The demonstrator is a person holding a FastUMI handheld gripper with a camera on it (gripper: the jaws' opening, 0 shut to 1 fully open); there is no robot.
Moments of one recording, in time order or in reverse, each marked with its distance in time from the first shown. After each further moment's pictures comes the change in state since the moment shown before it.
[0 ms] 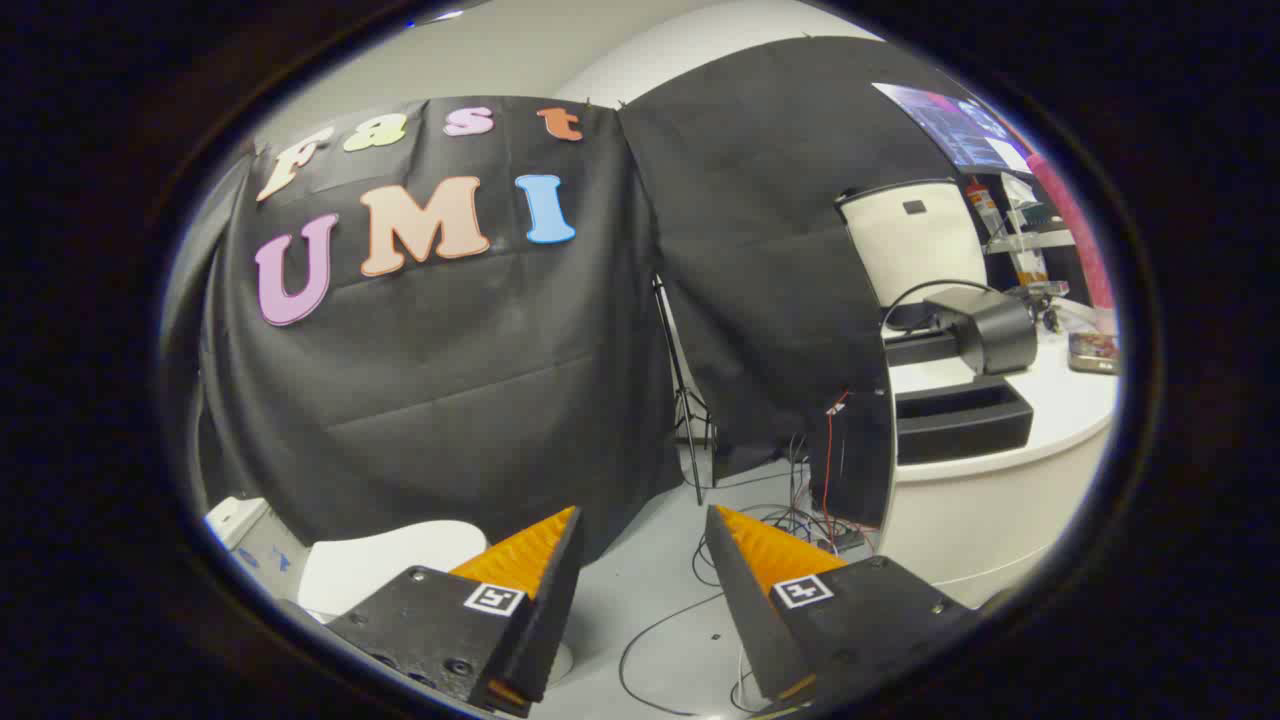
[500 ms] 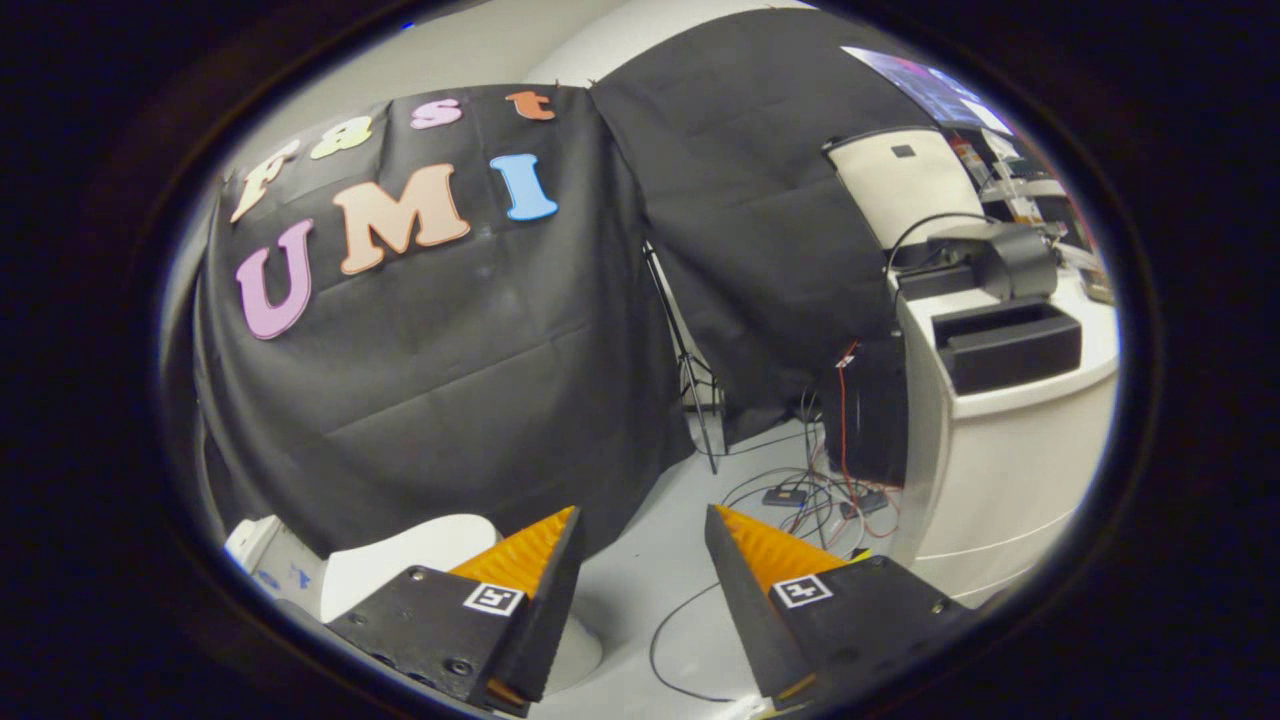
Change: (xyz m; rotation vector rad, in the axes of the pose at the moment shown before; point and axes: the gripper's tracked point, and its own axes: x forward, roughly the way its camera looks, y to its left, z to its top) arm 0.032 0.013 -0.026 0.107 0.097 0.058
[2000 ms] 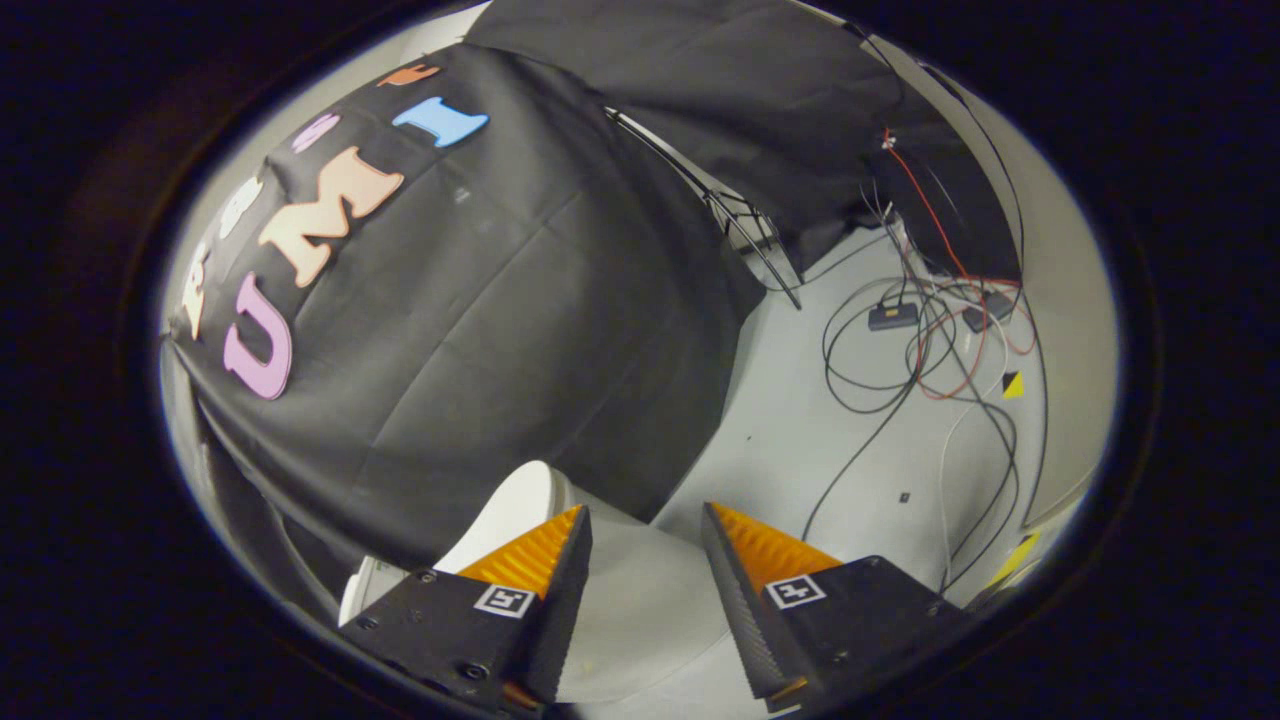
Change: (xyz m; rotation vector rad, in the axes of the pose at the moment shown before) arm 0.134 0.046 -0.101 0.356 0.406 0.211
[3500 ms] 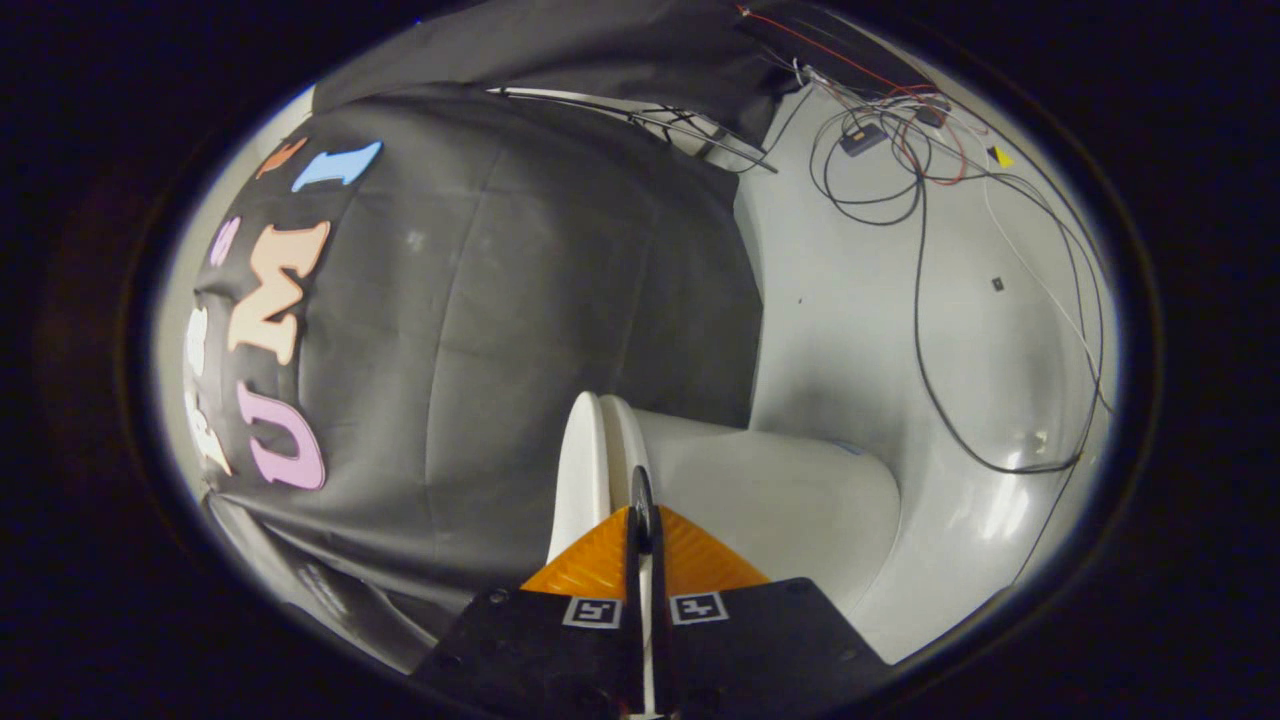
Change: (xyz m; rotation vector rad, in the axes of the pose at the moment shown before) arm 0.074 0.064 -0.103 0.340 0.110 0.154
